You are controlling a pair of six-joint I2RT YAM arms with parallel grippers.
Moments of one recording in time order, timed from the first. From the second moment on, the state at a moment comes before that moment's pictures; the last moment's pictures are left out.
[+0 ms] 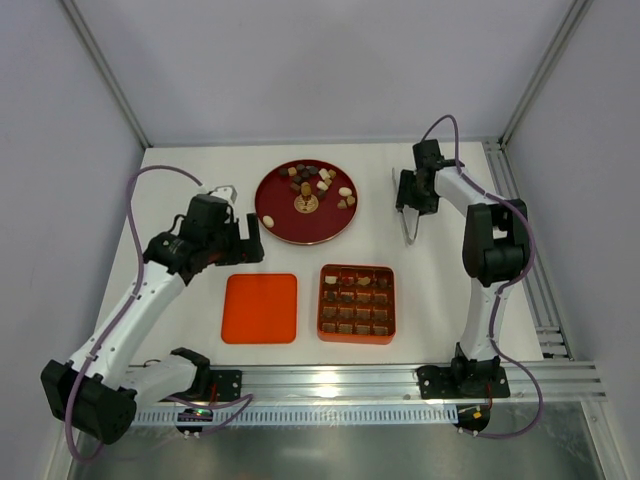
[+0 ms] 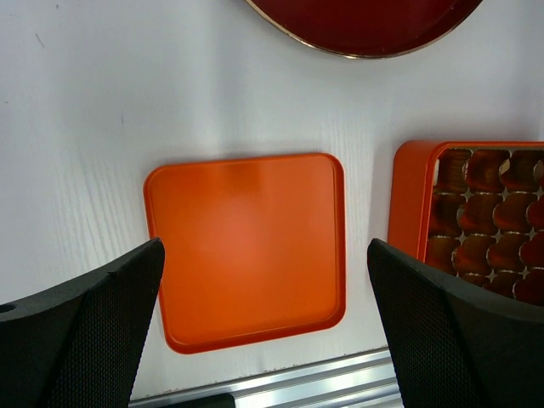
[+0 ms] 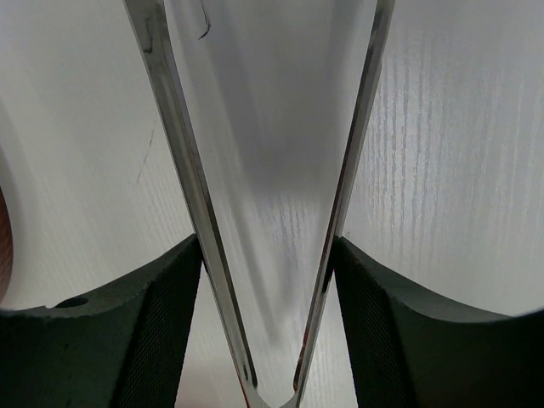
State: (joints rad) left arm -0.39 1.08 1.06 -0.81 -0.05 -0.39; right arm 0.14 2.06 1.59 -0.62 0.05 0.29
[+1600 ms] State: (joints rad) left arm -0.76 1.73 1.15 -0.76 -0.20 -0.61; right arm 0.21 1.35 1.20 -0.63 -0.08 0.38
